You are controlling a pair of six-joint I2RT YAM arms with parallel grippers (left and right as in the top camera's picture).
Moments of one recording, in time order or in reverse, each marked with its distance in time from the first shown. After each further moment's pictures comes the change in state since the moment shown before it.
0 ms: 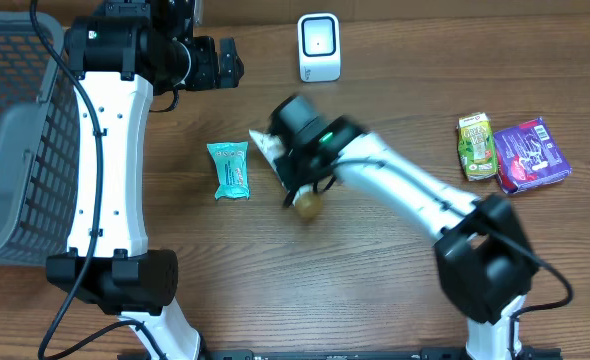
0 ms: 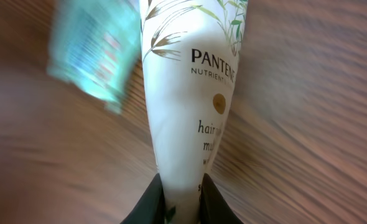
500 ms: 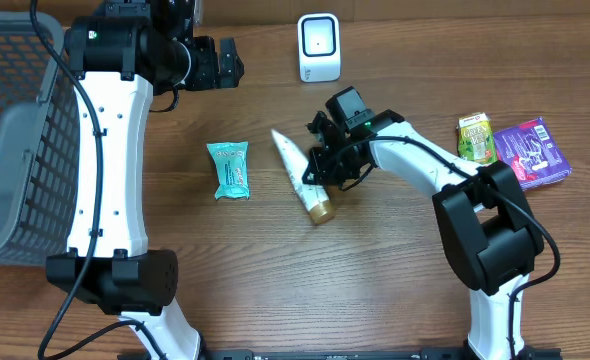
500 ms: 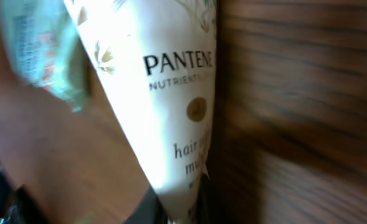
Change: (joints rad) left arm 0.000 0.000 0.000 0.000 0.000 0.000; right arm -0.182 0.092 -0.159 0.130 -0.279 0.072
